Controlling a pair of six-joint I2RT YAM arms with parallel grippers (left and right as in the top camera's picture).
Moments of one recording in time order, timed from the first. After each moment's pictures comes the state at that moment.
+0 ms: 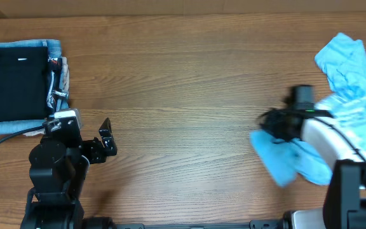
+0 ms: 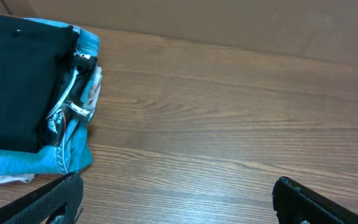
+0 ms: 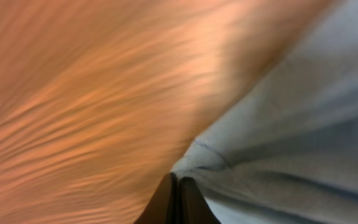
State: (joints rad) left arm 0.02 0.60 0.81 -0.69 0.01 -0.15; right arm 0.02 1.61 0.83 -0.47 -0.22 0.50
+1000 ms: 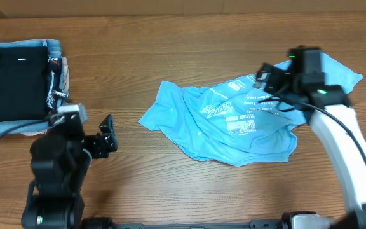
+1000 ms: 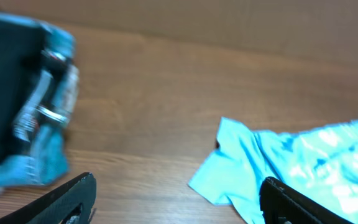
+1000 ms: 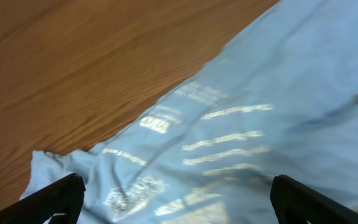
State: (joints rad) left arm 0.02 0.68 0.81 -0.64 0.10 -0.16; right arm 0.06 1.43 1.20 -0.69 -0.04 0.45
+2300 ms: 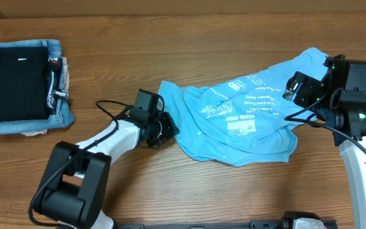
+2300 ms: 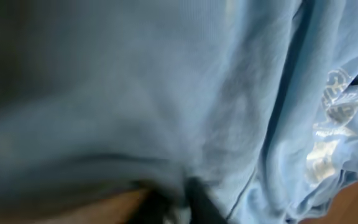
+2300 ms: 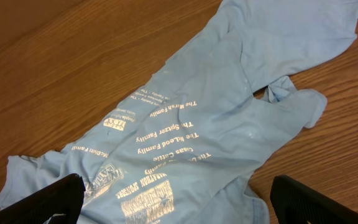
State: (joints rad) left arm -0.35 1.76 0.84 -0.22 0.43 -0.88; right arm -0.08 1.24 1.21 -0.86 -0.02 0.36
